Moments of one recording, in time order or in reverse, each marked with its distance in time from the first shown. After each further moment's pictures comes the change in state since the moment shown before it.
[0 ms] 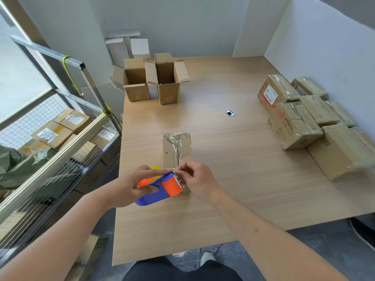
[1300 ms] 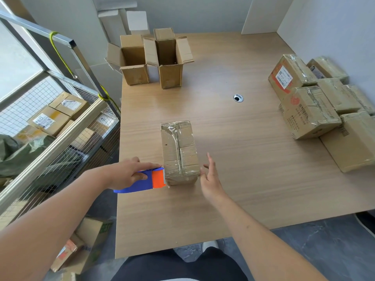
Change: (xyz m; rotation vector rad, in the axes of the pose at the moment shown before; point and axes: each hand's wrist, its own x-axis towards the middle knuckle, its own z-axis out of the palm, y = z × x) left_hand 0.045 -0.064 -0.022 0.395 -0.260 -0.253; right_hand 0.007 0.102 0.015 -0.027 0.175 0.319
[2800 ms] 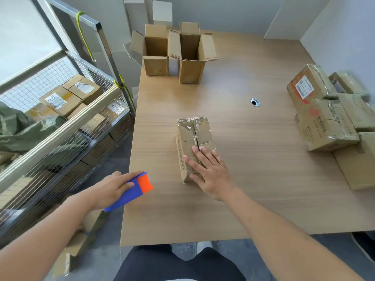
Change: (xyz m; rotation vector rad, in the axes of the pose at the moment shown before) left_hand -0.050 -0.082 0.097 -0.270 0.195 -0.202; right_hand 0.015 -0.026 0.005 -1.039 -0.138 -0.765
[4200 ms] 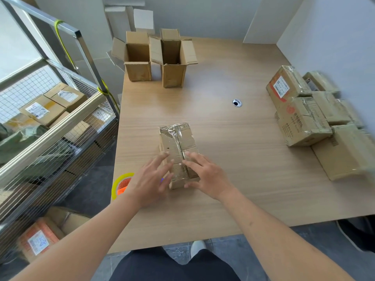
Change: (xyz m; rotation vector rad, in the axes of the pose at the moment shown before) left_hand 0.038 0.147 0.043 0.195 0.641 0.540; right_hand -0.023 0.015 -0.036 0.244 0.059 -0.017
